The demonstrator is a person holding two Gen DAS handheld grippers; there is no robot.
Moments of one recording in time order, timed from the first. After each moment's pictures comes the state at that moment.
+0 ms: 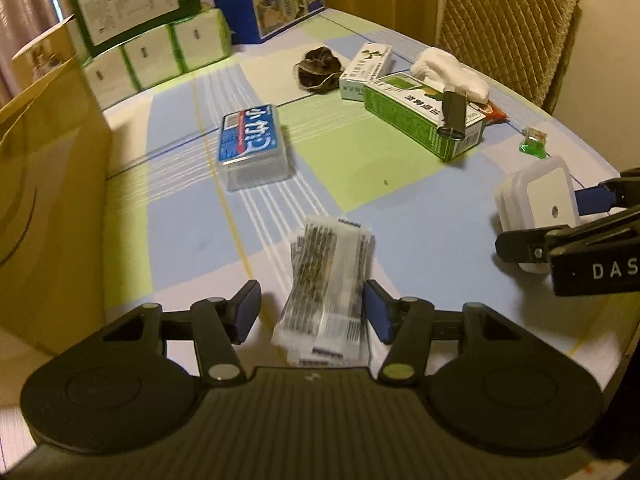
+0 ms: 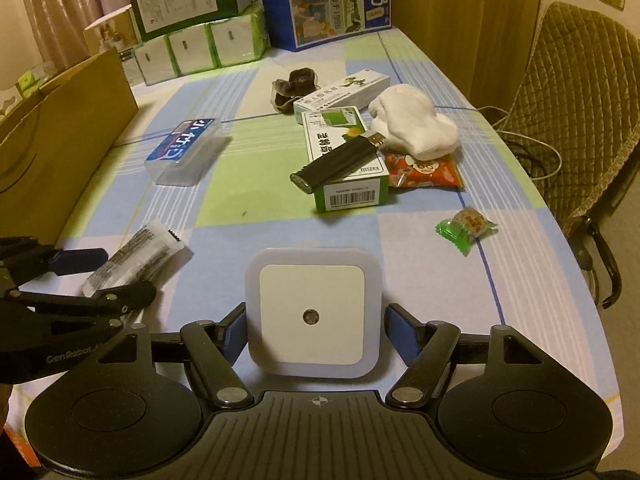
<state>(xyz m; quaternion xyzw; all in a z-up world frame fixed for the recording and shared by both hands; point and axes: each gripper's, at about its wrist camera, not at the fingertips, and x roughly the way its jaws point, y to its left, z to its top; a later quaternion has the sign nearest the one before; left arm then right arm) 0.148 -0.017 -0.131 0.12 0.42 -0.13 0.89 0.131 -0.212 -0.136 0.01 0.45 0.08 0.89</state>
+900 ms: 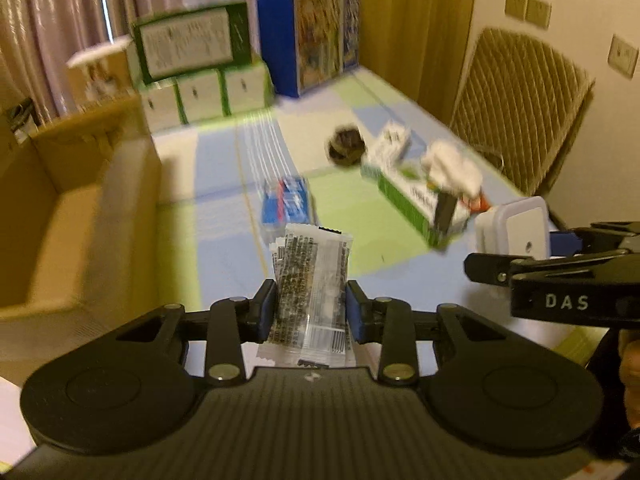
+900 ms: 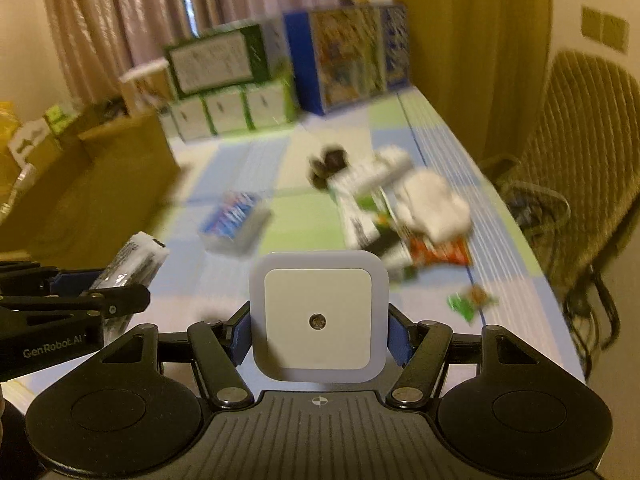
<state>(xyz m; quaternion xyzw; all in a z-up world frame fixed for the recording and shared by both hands) 0.119 0.006 -0.034 0.04 0.38 -0.09 0.92 0.119 -0.191 -0.061 0.02 0.38 0.12 0.92</state>
